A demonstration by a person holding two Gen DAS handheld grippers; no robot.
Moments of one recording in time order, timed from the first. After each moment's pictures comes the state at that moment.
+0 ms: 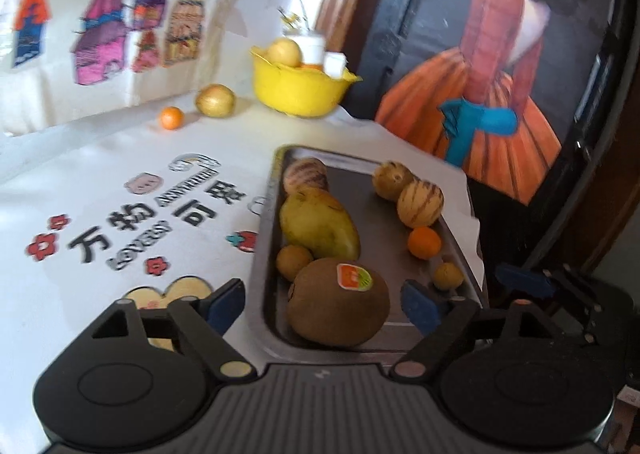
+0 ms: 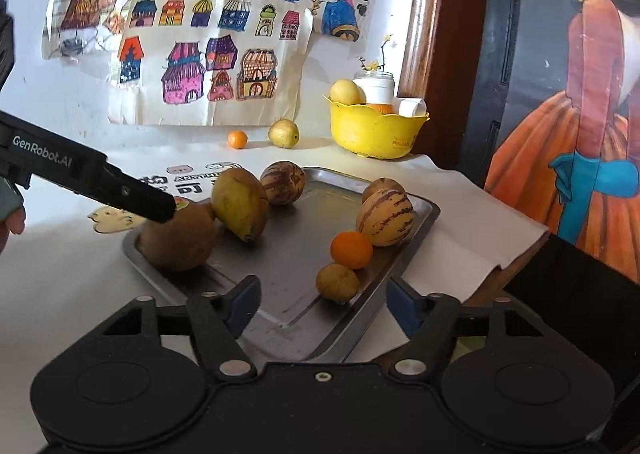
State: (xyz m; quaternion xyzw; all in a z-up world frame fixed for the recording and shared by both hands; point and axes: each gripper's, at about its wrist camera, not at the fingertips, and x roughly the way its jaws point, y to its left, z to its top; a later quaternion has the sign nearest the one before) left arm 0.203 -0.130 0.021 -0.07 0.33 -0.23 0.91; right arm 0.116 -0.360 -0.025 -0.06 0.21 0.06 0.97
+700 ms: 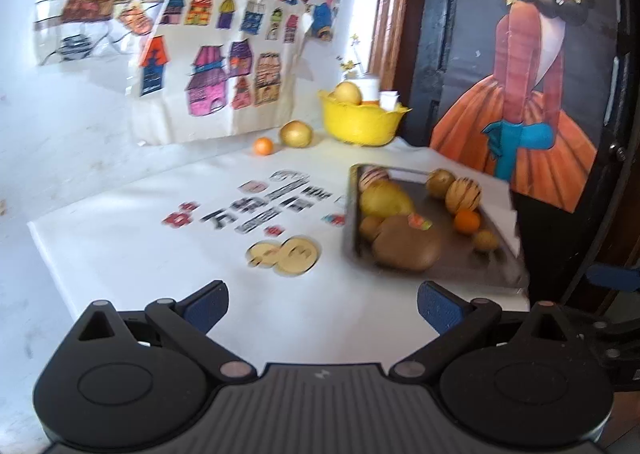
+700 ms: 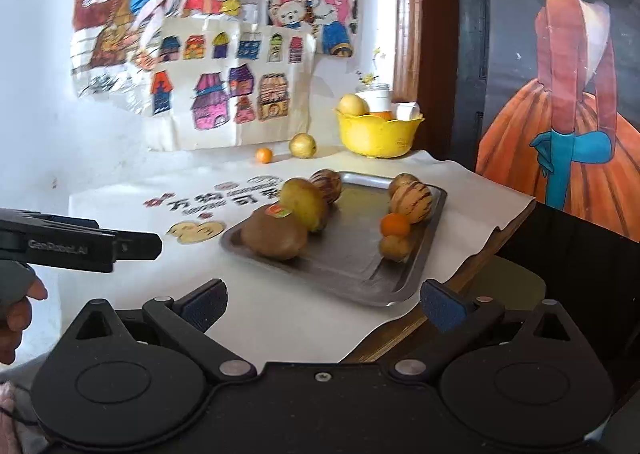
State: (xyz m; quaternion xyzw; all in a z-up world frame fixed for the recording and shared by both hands) left arm 0.096 -0.081 0.023 -0.03 0.27 -0.13 0.95; right arm 0.019 -0.301 -0.001 -0.02 0.21 0.04 0.98
